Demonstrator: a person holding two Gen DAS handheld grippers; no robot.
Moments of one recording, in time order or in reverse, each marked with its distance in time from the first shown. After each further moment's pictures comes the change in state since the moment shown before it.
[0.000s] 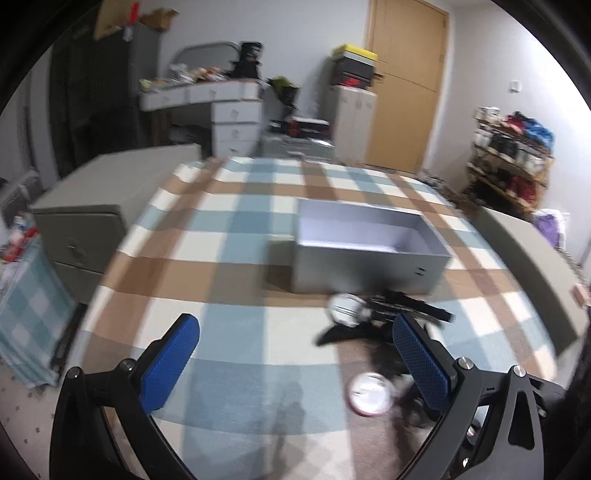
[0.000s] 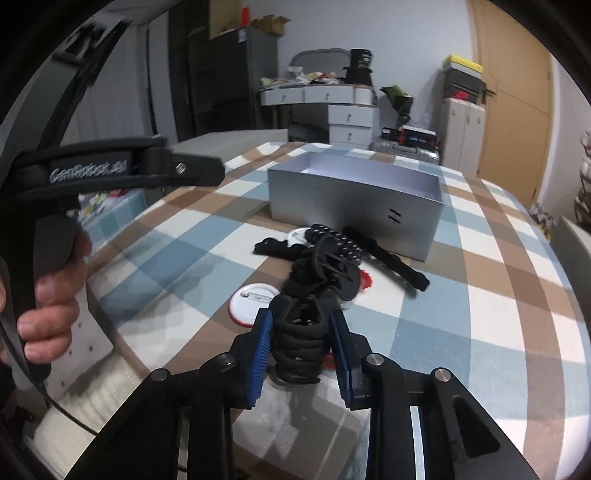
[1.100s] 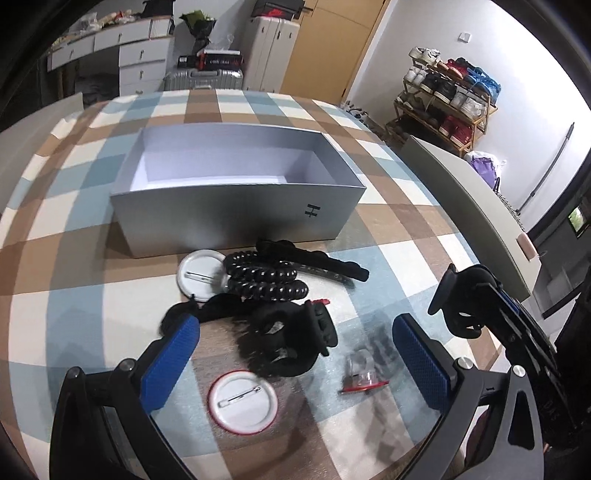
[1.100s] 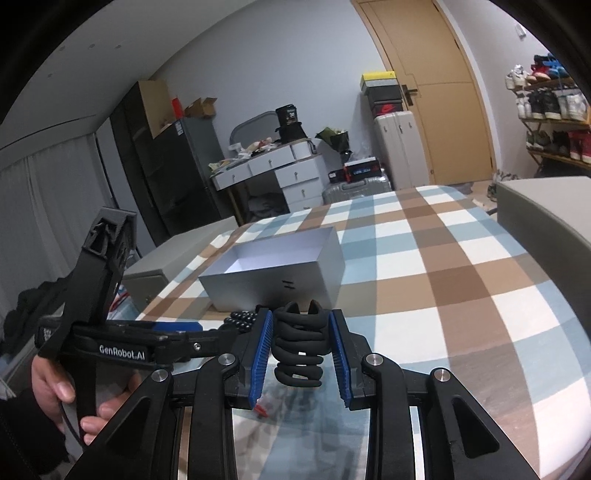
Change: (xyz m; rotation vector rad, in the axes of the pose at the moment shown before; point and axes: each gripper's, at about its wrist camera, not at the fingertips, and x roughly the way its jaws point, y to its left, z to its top) left arm 0.053 -0.055 0.000 0.083 0.294 -0.275; right arm -0.057 -0.086 0.001 0.268 -0.242 -0.028
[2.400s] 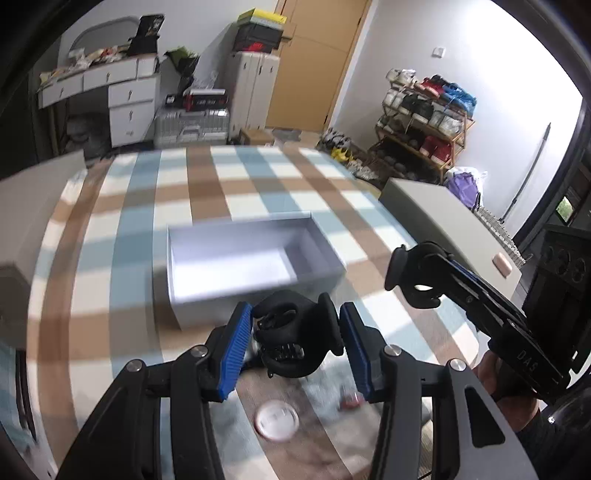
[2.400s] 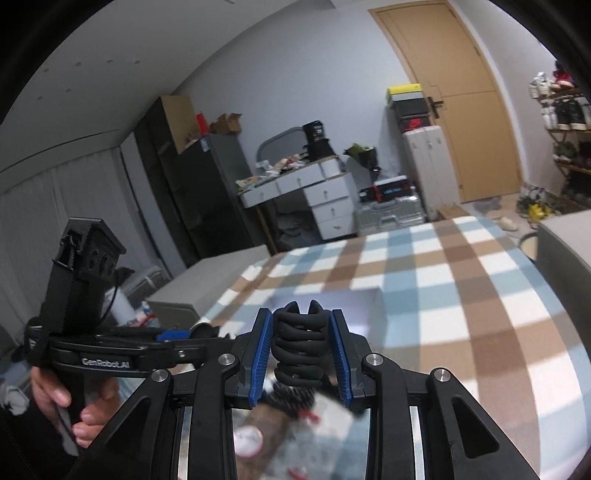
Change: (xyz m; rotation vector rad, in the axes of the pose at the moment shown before) left arm -0.055 0.011 0.060 0.102 -0.124 -0.036; right arm 0.031 0.021 0.078 0.002 -0.051 0.151
